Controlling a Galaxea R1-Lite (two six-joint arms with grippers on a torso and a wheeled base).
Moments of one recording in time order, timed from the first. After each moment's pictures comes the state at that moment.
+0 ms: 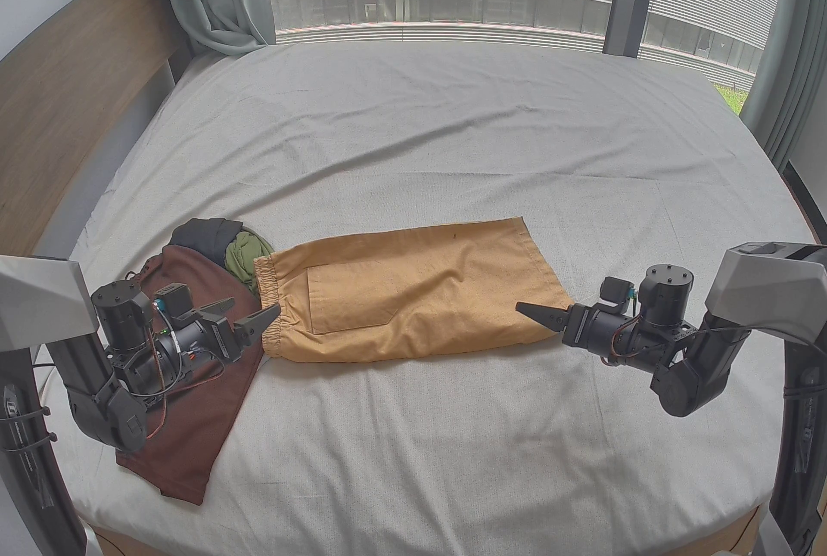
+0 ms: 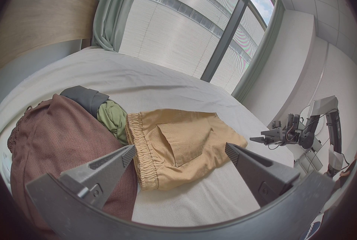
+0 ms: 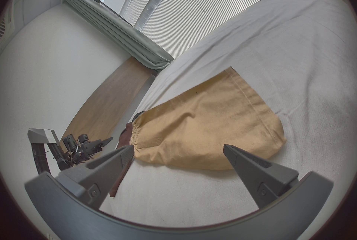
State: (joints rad) left arm -0.04 2.18 -0.44 -1.55 -0.46 -0.21; right arm 0.25 2.36 -0.75 -1.35 0.49 0.52
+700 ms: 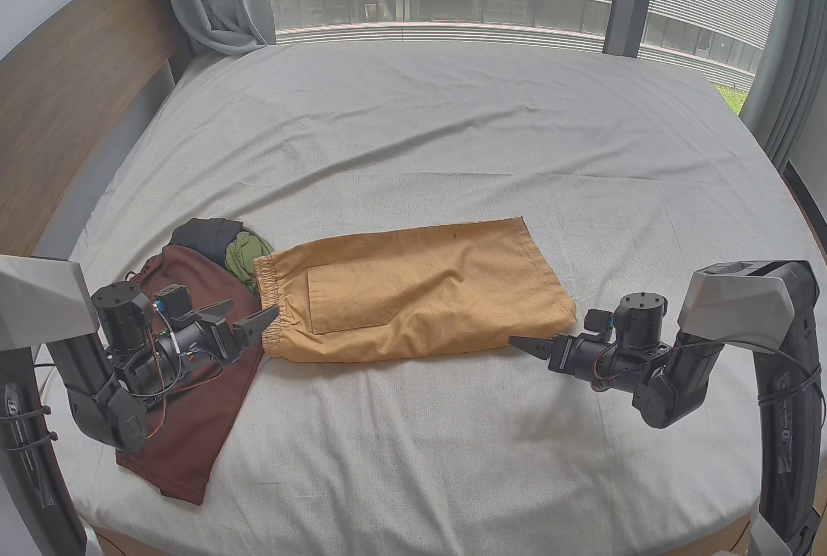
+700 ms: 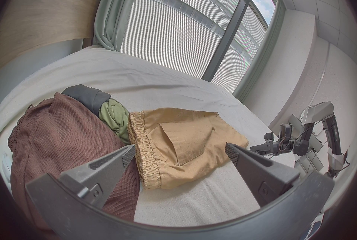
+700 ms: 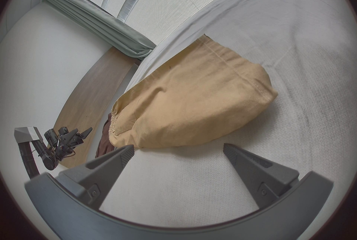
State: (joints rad) left arm -0.03 2.19 -0.44 -1.55 -0.46 -0.21; right arm 0.26 2.50 -0.81 -1.29 0.45 0.53
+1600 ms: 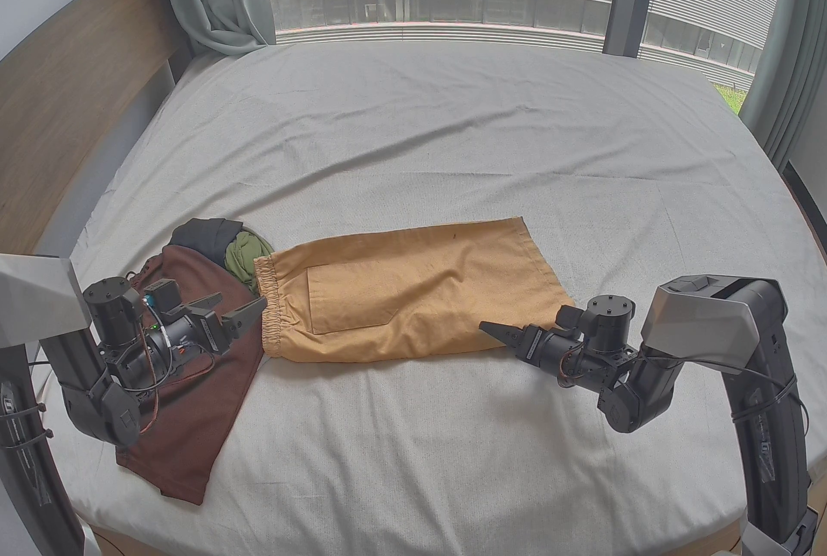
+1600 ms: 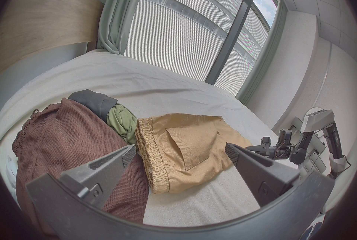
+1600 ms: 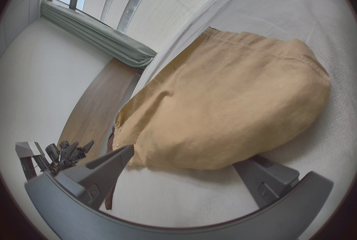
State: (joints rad) left arm 0.00 2.17 -0.45 -1.55 -0.46 -0.21; right arm 0.34 2.60 -0.98 -1.36 0.37 0.72
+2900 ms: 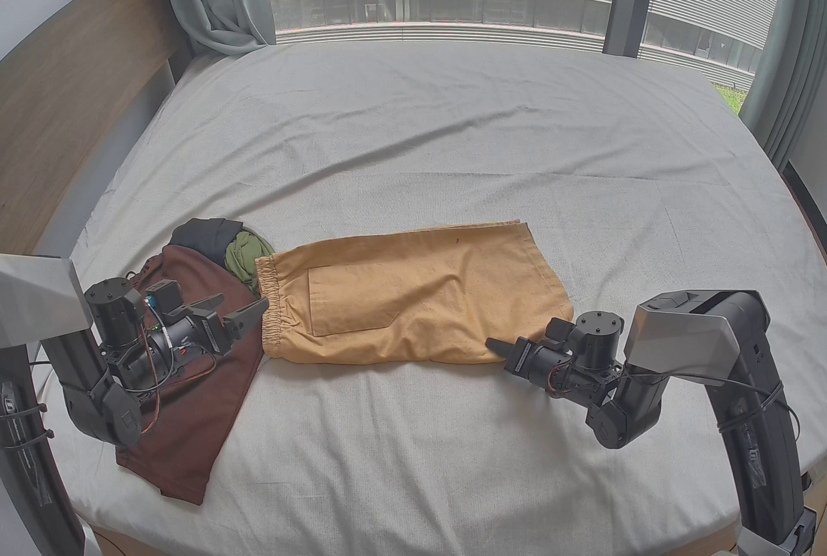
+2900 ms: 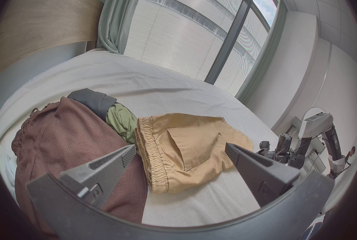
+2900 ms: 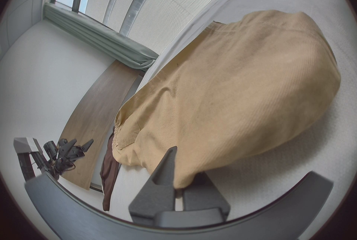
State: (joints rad) left arm 0.00 2.18 -0.45 -1.55 -0.46 -0.22; right arm 0.38 2.66 -0.95 -1.45 0.33 0.68
